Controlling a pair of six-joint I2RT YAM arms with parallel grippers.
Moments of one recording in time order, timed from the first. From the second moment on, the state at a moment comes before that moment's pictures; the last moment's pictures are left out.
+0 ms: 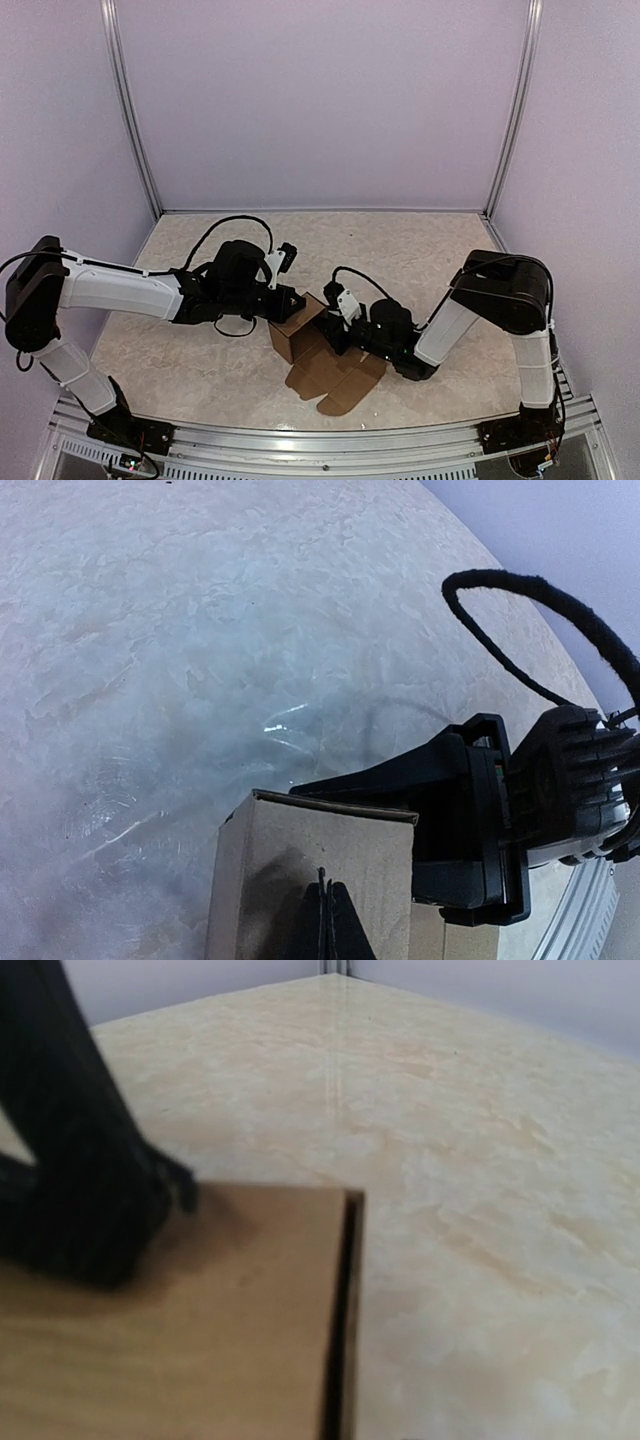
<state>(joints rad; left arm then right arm) -0.86 1.59 0.85 0.13 0.10 -0.42 0.99 2.13 0.75 1.23 0.06 0.01</state>
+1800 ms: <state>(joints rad) -0.86 1.59 0.86 0.12 0.10 -0.42 0.99 2.22 0.86 1.18 0.14 -0.01</state>
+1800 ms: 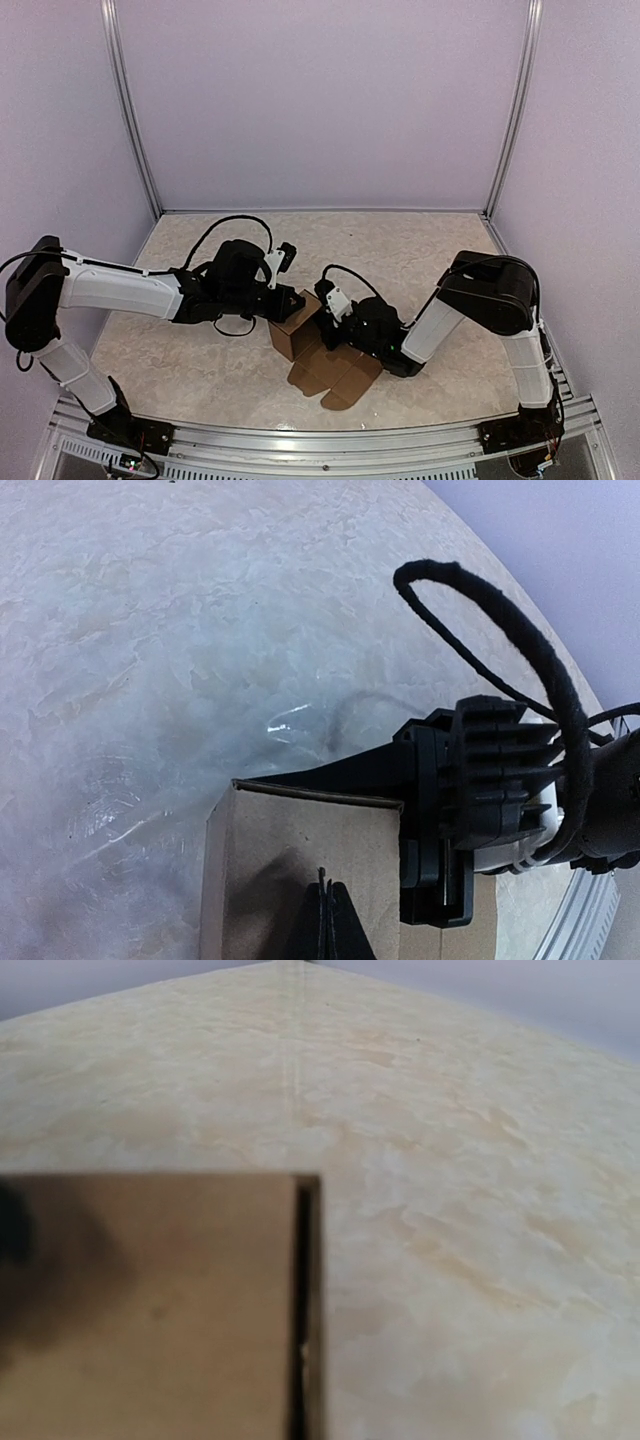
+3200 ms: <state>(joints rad) -0.86 1.59 0.86 0.11 0.07 -0.44 1.01 2.22 0.89 1.16 0.16 -0.03</state>
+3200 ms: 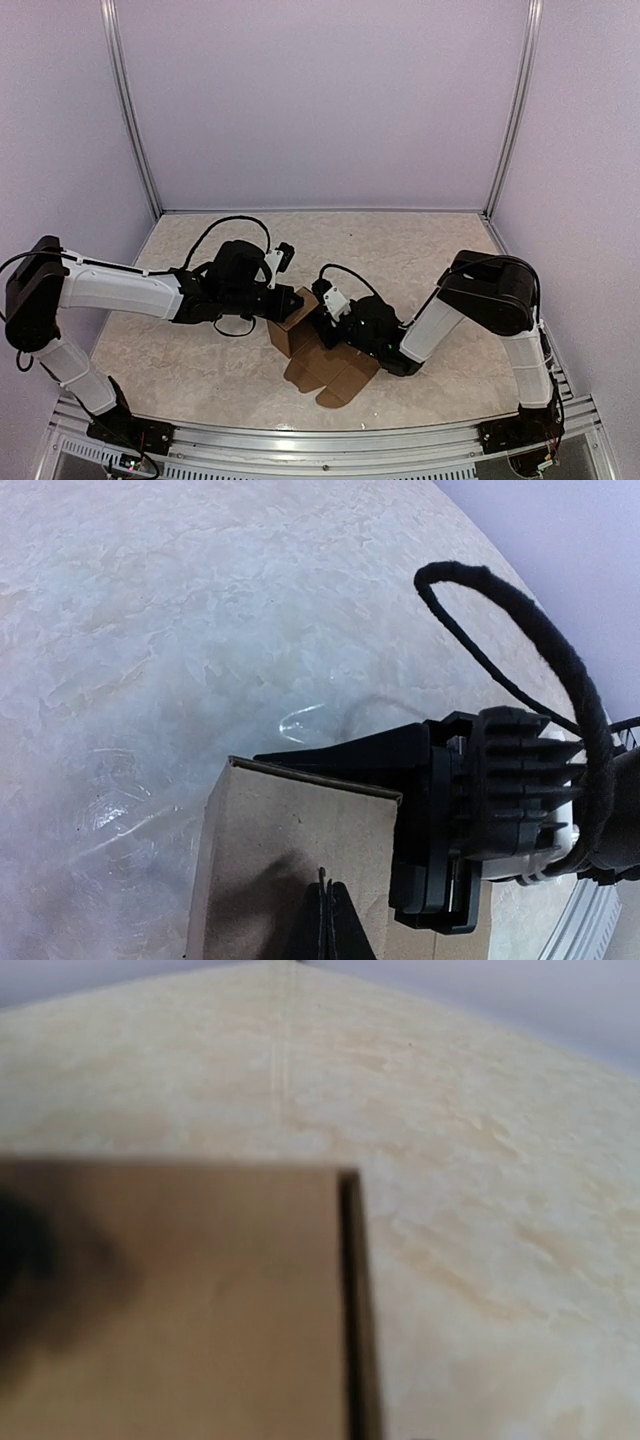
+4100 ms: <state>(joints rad) -0.86 1.60 0.86 0.13 0.07 -0.47 0.97 1.44 0.56 0.50 0.08 0.14</state>
